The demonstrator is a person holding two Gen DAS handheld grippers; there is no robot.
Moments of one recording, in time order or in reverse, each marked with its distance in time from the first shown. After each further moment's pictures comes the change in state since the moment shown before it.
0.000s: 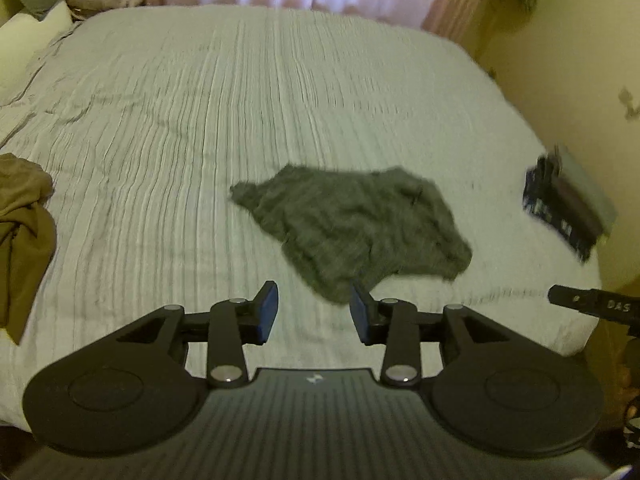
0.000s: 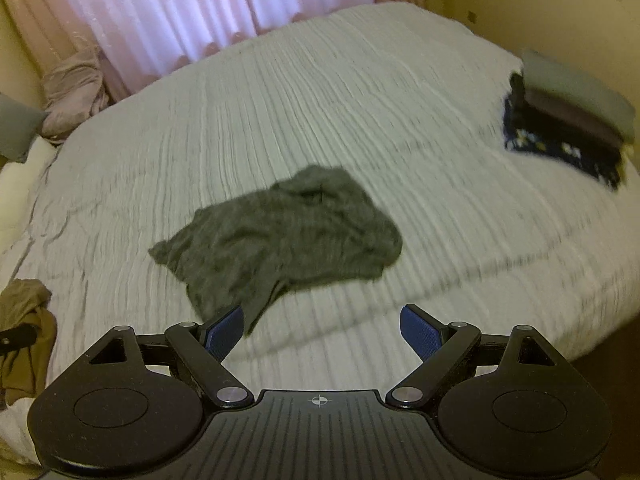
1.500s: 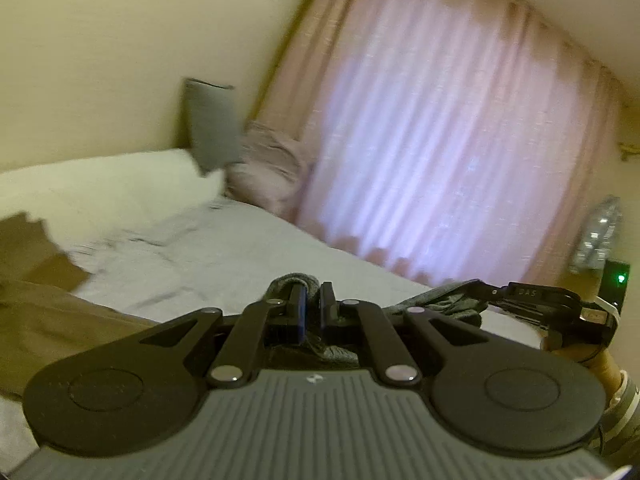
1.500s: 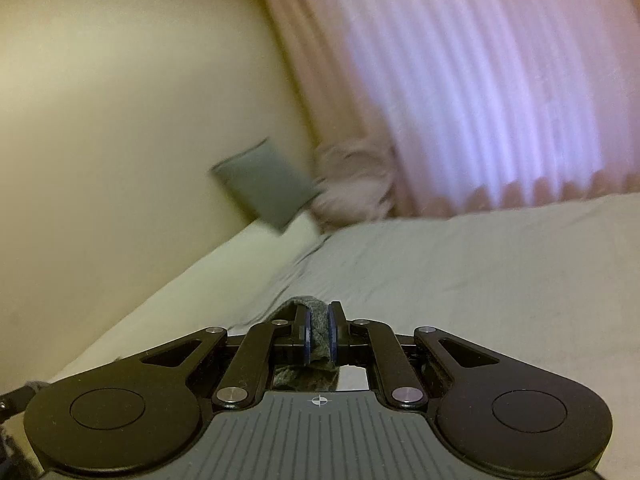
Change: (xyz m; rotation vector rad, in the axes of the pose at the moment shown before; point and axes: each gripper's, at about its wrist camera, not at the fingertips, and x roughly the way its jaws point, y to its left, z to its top) left arm -0.165 0.246 0.039 -0.382 -0.782 0.135; right arm 0.073 0.390 0.166 -0.405 -0.409 0.705
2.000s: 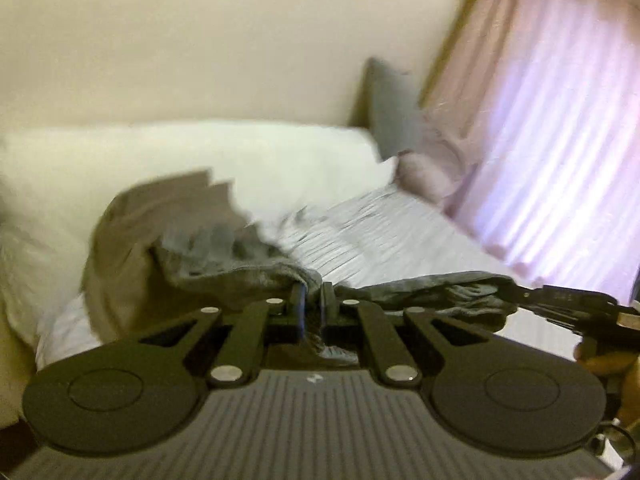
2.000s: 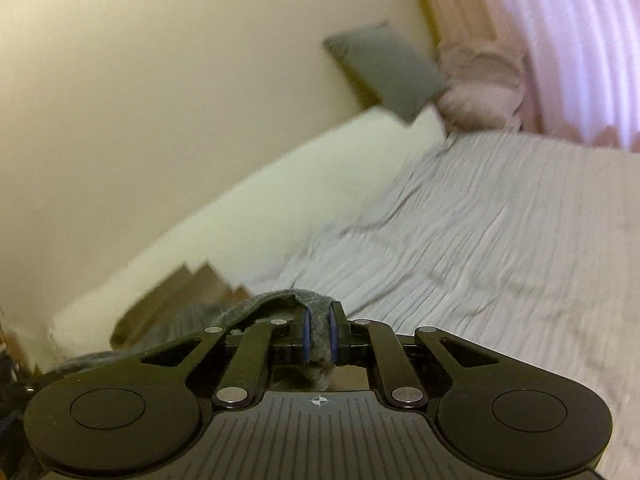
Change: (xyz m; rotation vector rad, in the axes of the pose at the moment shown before) left arm -0.015 0.230 0.005 -0.136 0.013 0.410; right arm 0.225 0.169 -0.099 -0.111 0.300 0.272
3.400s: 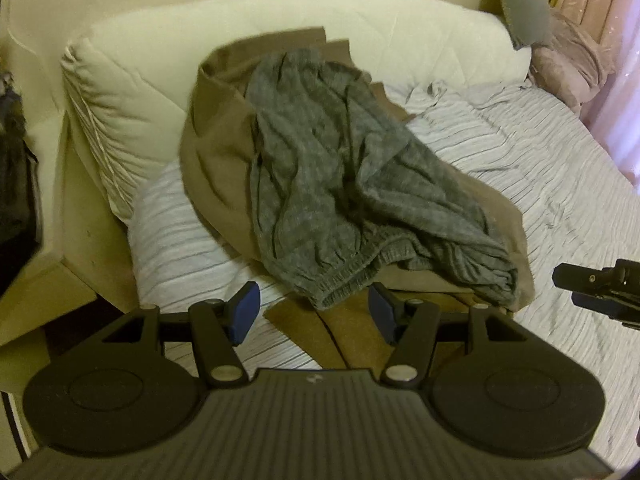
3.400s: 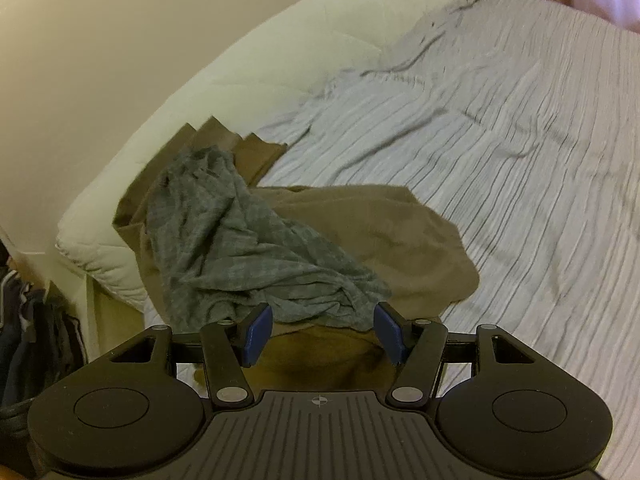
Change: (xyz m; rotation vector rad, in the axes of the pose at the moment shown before) left arm 0.079 0.023 -0.081 -0.078 0.362 0.482; right arm 0.075 0.005 -0.068 0.055 0.470 0.076
